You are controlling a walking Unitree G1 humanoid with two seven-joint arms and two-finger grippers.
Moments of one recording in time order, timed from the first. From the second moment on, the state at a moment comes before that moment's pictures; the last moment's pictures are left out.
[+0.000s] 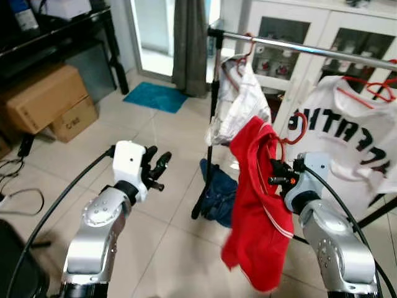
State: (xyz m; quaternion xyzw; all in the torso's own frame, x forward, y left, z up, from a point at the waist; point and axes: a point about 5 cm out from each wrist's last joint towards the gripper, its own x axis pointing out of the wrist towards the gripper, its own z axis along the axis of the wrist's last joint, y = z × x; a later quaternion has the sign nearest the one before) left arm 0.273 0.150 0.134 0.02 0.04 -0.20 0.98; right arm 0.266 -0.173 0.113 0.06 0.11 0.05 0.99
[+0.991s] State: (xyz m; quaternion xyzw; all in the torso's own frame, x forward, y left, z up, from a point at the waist) left arm 0.266 0.163 0.135 0.04 0.05 -0.18 0.98; right arm 0.268 -0.193 0.118 0.01 0.12 0.01 0.99
